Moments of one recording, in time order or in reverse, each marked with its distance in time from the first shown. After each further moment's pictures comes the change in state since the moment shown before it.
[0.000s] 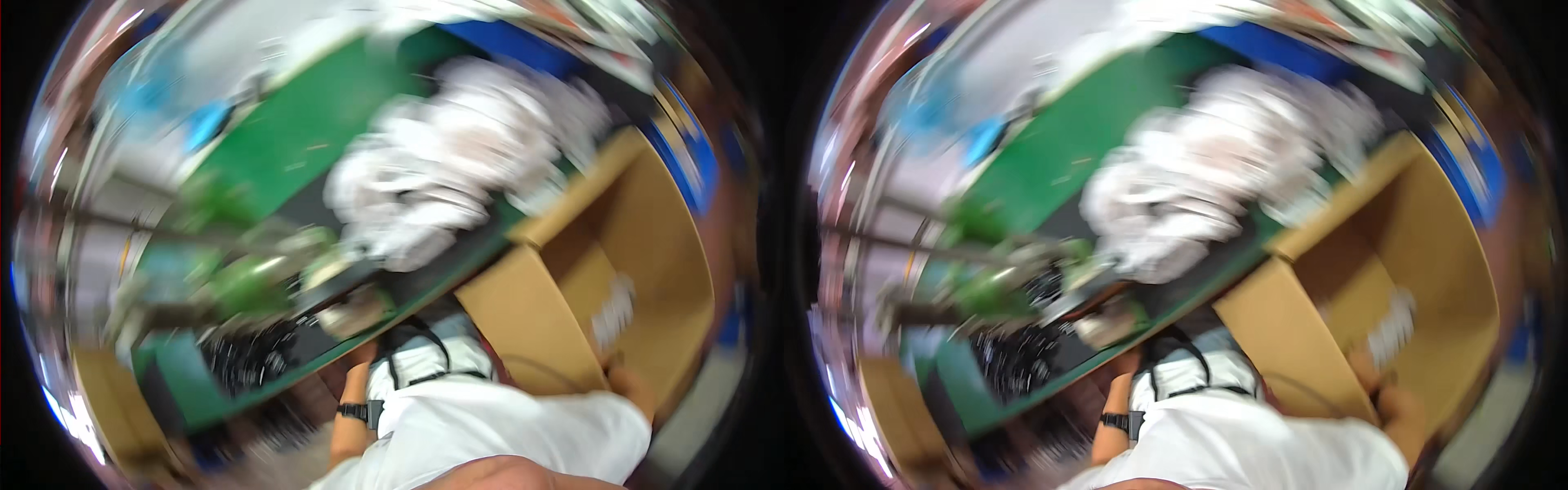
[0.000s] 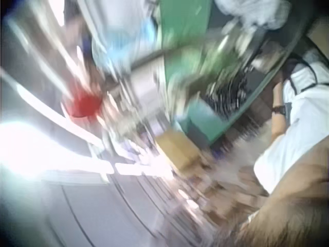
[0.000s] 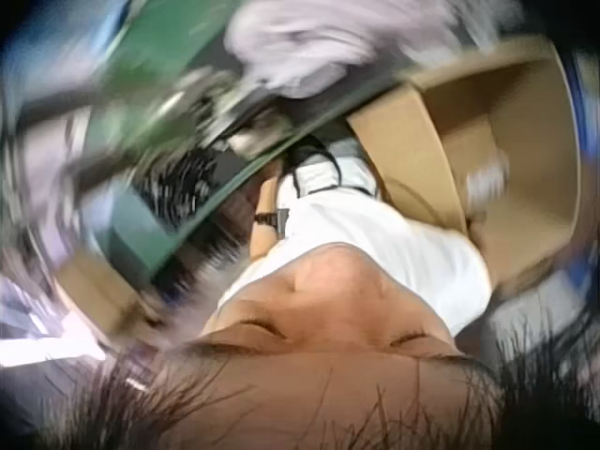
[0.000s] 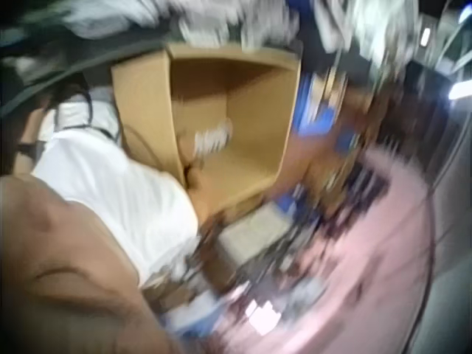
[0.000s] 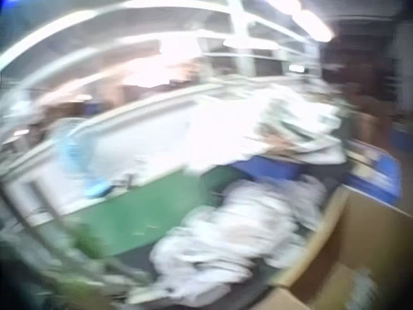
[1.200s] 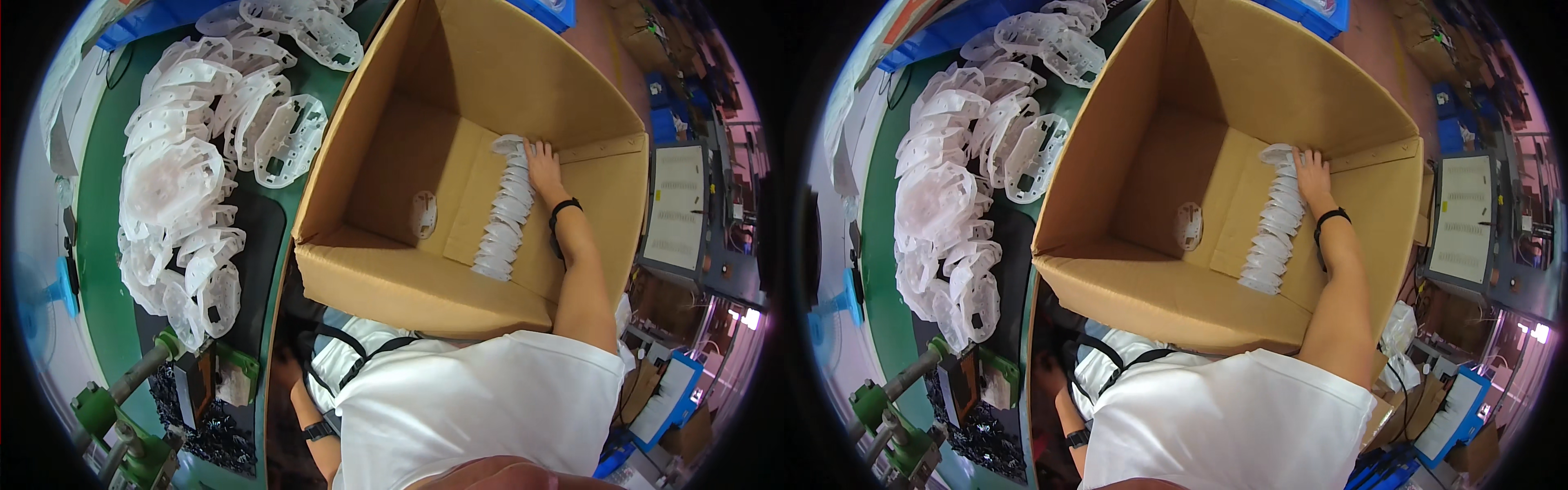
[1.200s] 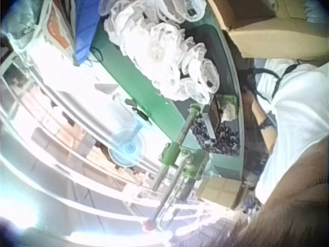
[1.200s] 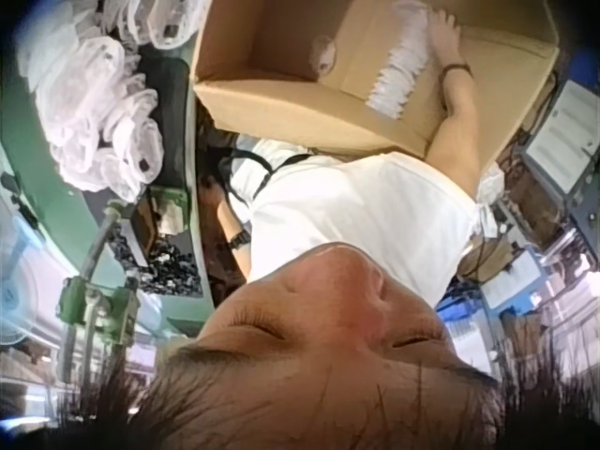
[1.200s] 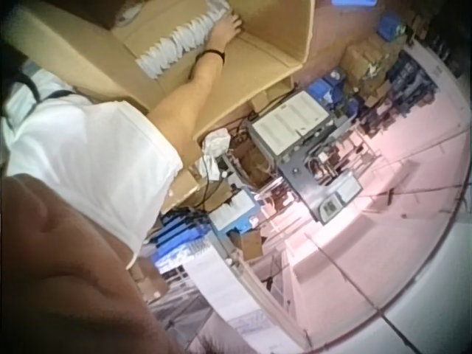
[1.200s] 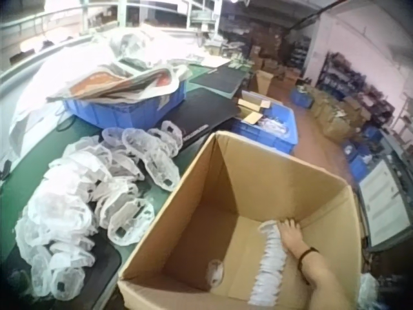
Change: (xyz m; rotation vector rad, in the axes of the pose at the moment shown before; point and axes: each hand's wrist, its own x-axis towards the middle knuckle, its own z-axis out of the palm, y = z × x) left_hand 0.026 0.054 -0.011 -0.033 -0.276 -0.102; right_hand 0.010 0.146 0.005 0.077 0.240 0.830
